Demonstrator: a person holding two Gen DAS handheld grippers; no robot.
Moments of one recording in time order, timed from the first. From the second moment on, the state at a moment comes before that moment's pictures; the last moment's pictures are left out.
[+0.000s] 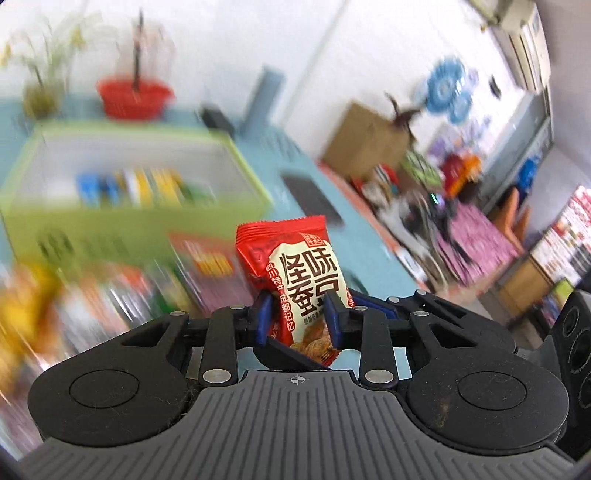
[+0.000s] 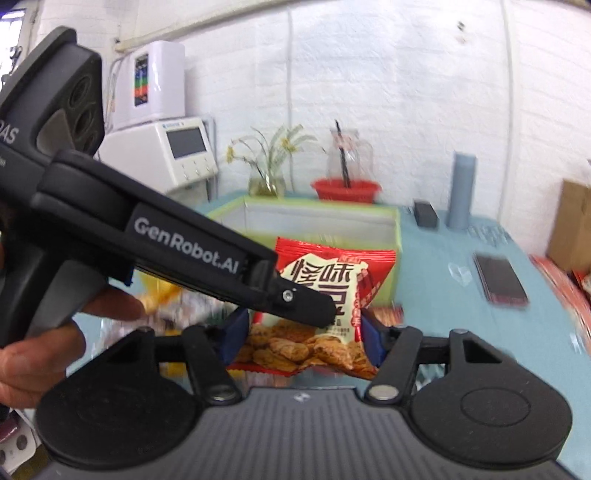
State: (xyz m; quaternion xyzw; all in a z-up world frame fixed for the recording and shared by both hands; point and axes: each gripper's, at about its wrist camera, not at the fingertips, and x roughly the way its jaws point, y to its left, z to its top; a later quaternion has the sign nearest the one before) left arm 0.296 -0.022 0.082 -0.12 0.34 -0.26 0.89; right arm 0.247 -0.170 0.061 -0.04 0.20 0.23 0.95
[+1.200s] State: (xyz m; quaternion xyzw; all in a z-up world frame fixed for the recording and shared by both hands) left arm 0.334 0.125 0.086 -0.12 0.30 -0.14 0.94; right arm 0.322 -0.102 0.068 -0.01 0.20 0.31 0.93
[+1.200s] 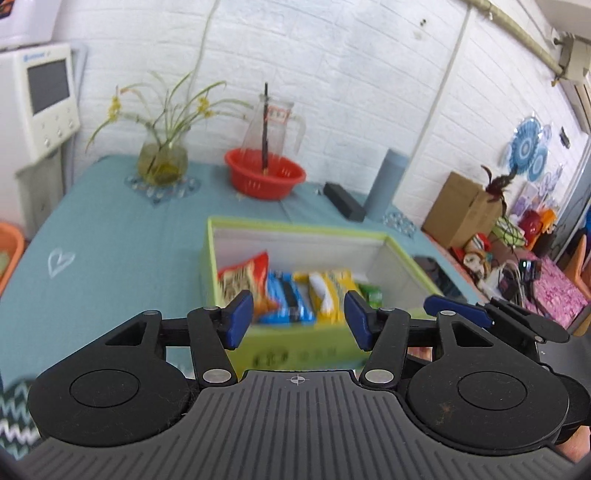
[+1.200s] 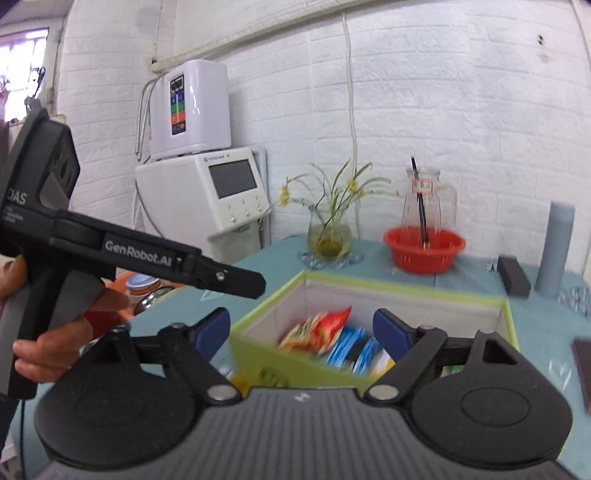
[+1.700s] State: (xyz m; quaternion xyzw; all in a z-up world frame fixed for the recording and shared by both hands) left arm 0.292 0.094 0.044 -0.14 0.37 -0.18 0.90; right arm 0.240 -0.118 0.015 0.01 0.25 0.29 0.92
